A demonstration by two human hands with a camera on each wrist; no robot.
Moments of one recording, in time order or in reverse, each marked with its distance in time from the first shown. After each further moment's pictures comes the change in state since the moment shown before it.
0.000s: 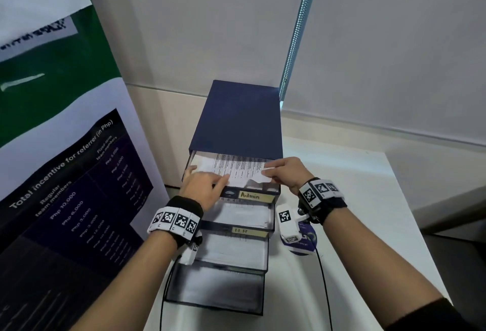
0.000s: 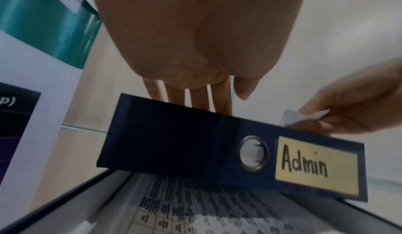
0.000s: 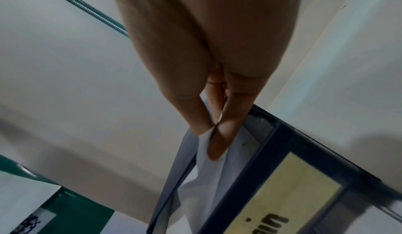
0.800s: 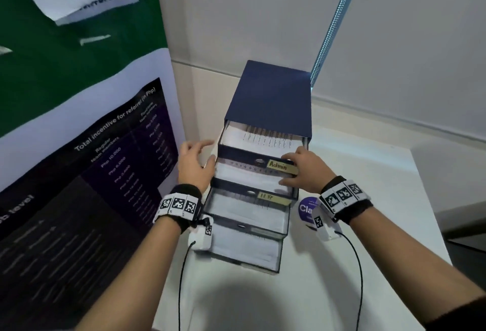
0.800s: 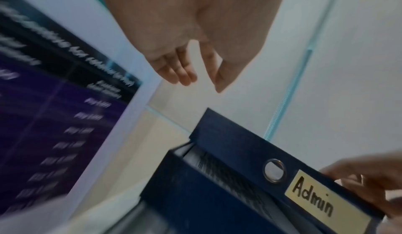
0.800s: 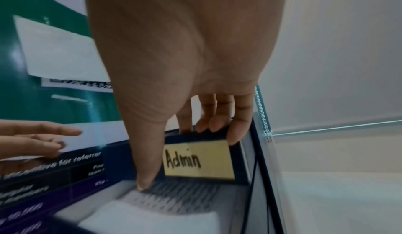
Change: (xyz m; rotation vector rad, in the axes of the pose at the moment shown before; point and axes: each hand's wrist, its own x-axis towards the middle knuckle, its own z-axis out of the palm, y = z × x) left_hand -0.090 -0.049 -0.007 -0.593 0.503 -0.315; right_hand -0.069 0.023 0.020 -1.178 -0.083 -0.581
